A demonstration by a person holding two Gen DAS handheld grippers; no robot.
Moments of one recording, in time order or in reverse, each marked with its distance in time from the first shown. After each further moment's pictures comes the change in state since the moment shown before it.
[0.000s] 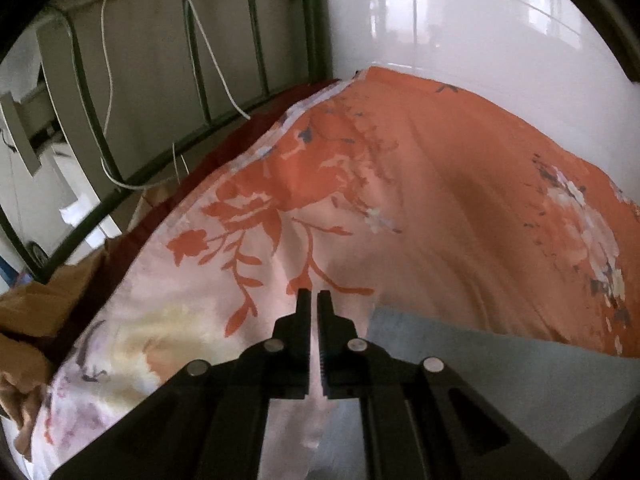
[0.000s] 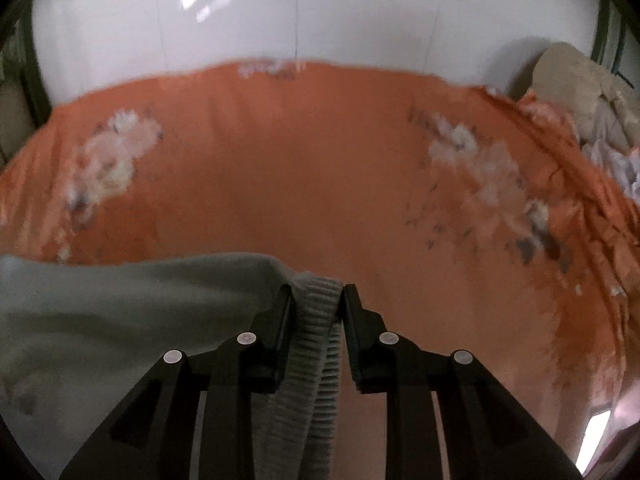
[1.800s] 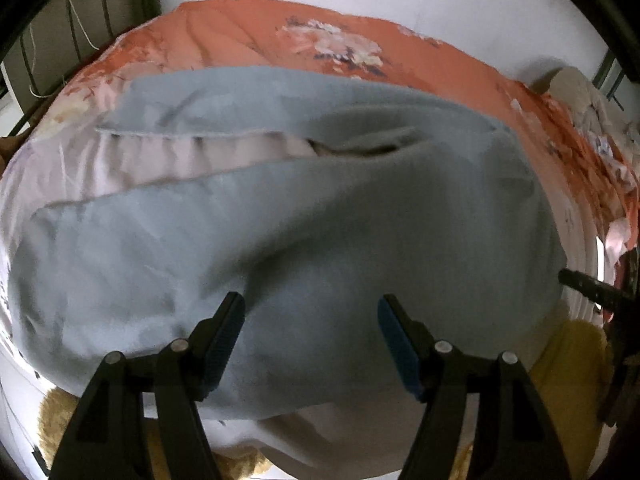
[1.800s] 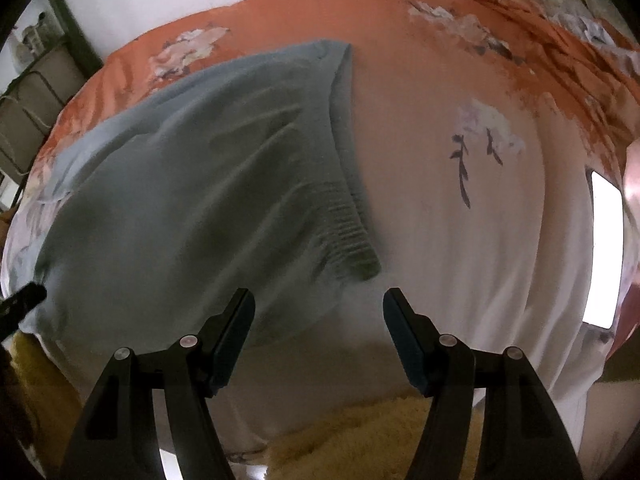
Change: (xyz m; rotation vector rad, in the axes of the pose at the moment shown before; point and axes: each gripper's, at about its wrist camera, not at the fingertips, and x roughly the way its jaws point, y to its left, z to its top) left arm -0.229 -0.116 -0.253 0.279 0.261 -0.397; right arm -0.131 -0.016 -0.197 0.068 0.219 0.192
